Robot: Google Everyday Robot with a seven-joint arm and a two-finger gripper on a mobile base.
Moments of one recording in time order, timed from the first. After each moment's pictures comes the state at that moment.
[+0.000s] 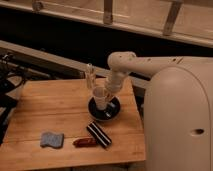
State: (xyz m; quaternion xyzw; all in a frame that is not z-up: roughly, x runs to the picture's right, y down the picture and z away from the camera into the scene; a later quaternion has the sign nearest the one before) arm 0.015 0.049 0.801 -0.28 0.24 0.82 0.44
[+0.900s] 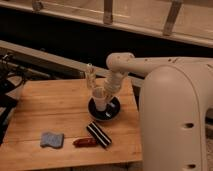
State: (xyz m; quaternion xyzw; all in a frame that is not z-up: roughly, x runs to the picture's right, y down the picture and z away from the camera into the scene) arm 0.010 0.057 0.810 -0.29 0.26 0.81 0.43
